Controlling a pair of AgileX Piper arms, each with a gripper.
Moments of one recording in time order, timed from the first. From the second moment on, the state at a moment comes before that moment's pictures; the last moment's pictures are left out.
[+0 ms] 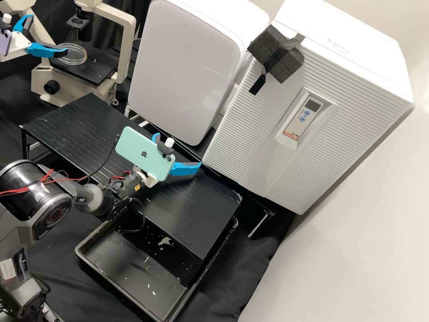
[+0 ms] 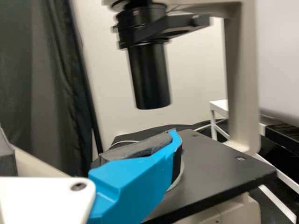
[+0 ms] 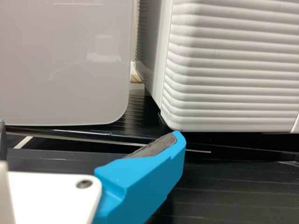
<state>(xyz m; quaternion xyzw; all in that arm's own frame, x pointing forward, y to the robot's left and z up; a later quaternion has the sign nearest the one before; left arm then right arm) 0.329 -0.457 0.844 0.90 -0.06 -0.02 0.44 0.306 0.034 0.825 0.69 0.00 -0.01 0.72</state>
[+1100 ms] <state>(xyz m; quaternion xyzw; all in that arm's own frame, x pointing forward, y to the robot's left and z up) 0.355 -0.463 0.821 0.86 -0.06 -0.11 0.50 0.306 0.034 0.825 0.69 0.00 -0.01 0.72</state>
